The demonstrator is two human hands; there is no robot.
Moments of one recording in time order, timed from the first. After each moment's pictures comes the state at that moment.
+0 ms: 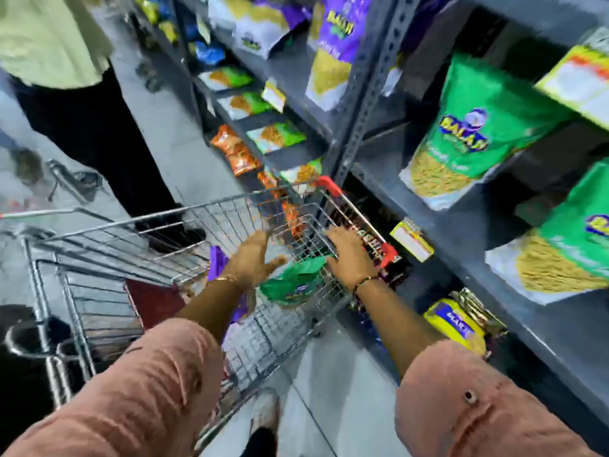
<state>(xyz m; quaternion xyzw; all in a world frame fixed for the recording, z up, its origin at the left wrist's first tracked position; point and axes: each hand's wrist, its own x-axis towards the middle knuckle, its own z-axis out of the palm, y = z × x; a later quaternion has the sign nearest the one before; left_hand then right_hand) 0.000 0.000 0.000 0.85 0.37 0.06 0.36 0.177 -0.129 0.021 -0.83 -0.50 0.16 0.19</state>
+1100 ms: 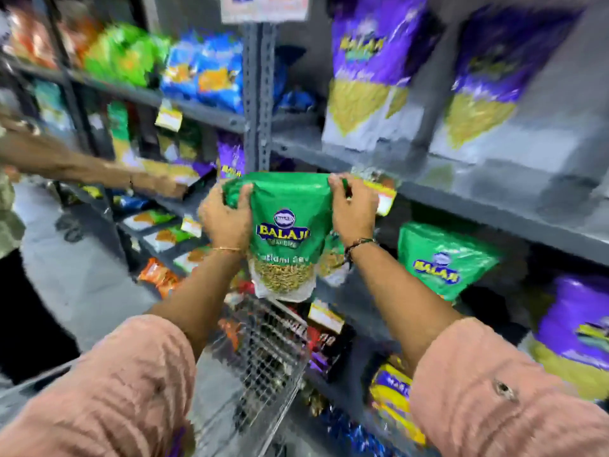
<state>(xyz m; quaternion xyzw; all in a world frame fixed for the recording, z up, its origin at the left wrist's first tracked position) 0.143 -0.042 0.277 0.66 0.28 0.57 0.40 0.248 -0.193 0.311 -0.72 -0.31 -0.22 0.58</state>
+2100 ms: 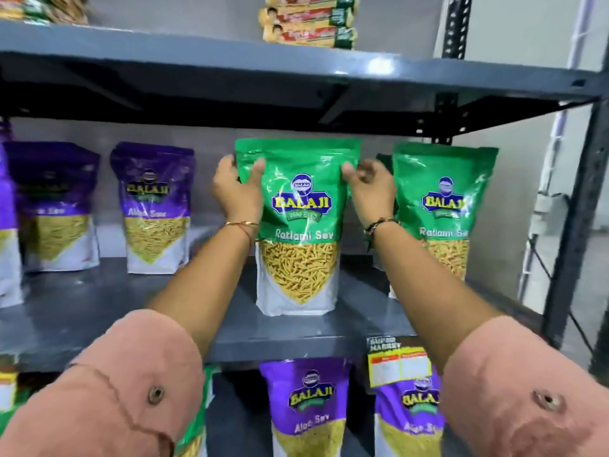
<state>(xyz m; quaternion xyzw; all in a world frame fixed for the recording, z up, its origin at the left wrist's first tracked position) 0.431 -0.475 0.519 0.57 -0.13 0.49 0.65 0.417 -0.660 0.527 -0.70 -0.05 -0.46 0.55</state>
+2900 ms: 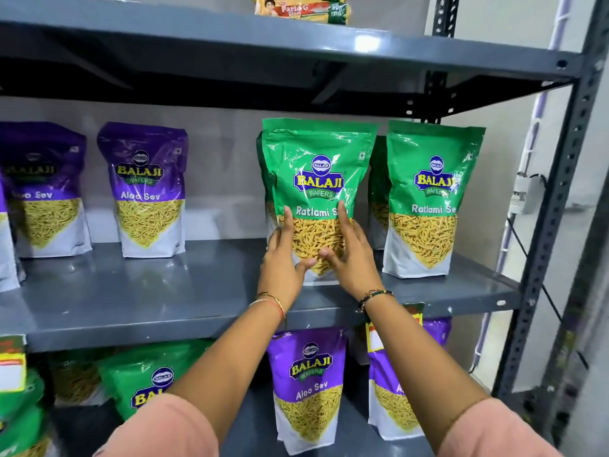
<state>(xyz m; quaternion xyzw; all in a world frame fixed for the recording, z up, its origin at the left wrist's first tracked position) 0.375 -0.509 0.392 0.81 -0.21 0.30 0.46 0.364 -0.648 0.400 -0.84 -0.11 -0.35 0.40</state>
